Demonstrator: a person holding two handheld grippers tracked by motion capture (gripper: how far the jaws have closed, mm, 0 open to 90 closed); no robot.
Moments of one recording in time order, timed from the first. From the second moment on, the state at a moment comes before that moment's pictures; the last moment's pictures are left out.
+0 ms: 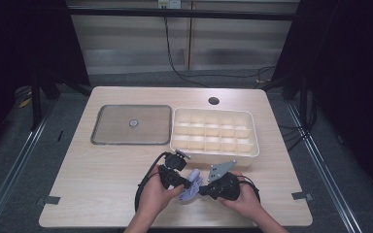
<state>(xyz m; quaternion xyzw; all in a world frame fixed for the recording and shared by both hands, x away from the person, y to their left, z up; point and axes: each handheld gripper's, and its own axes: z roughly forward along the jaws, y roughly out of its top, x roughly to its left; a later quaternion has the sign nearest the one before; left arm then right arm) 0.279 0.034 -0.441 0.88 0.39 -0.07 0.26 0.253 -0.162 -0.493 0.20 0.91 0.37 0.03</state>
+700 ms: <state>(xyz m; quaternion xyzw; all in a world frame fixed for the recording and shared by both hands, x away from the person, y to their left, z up) 0.275 0.026 -0.448 0.89 0.38 -0.07 0.25 0.252 -0.160 -0.495 0.20 0.91 0.36 0.02</state>
